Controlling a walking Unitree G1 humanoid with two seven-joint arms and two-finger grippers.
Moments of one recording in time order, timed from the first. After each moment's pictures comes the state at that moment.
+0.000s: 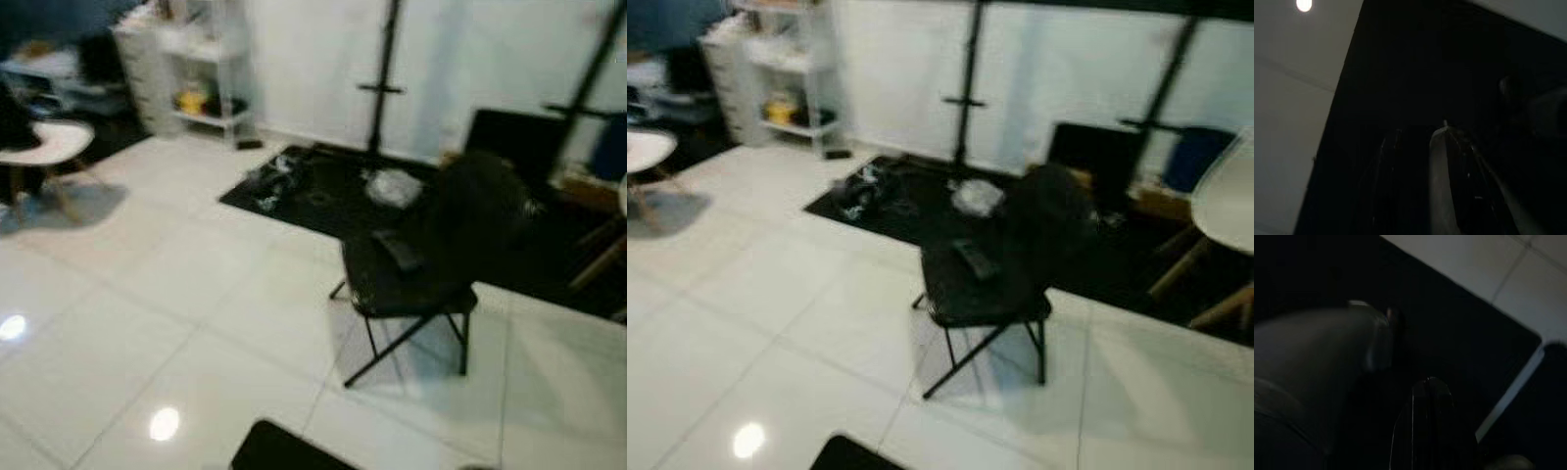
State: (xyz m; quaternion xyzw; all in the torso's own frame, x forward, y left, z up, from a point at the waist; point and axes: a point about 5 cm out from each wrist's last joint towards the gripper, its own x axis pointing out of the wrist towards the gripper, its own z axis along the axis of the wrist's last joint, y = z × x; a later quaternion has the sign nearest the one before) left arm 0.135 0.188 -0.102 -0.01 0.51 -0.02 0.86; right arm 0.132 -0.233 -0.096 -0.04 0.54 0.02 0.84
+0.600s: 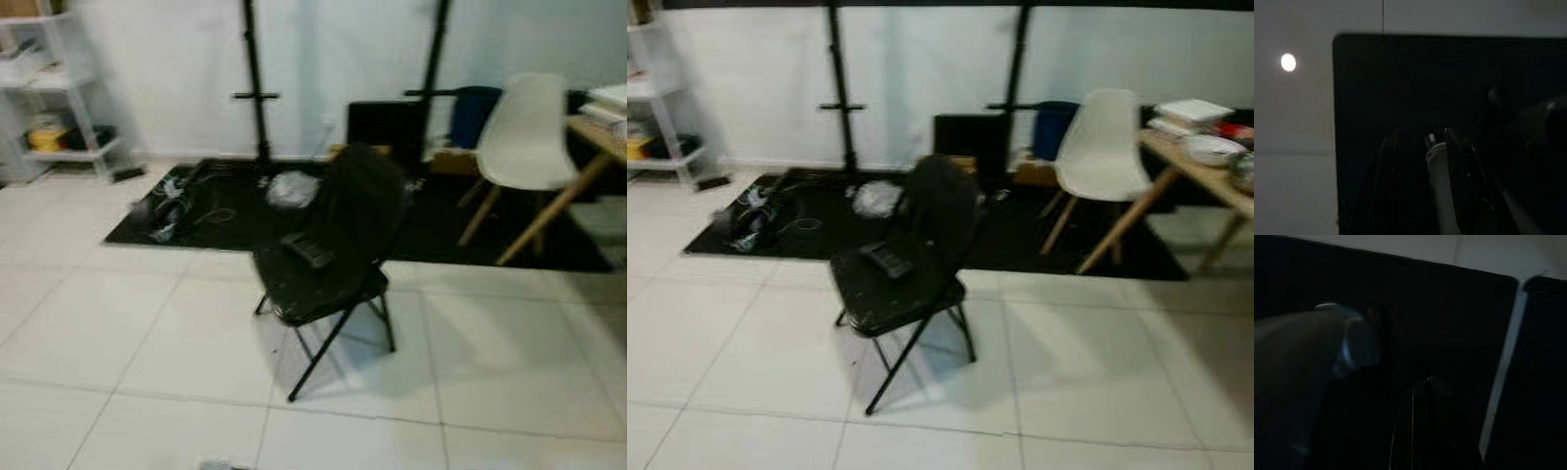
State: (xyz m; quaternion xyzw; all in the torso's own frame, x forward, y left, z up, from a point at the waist) left arm 0.143 0.195 -0.098 -0.01 0.49 -0.03 0.87; right arm 0.137 -0.228 -0.096 -0.04 0.53 0.02 0.84
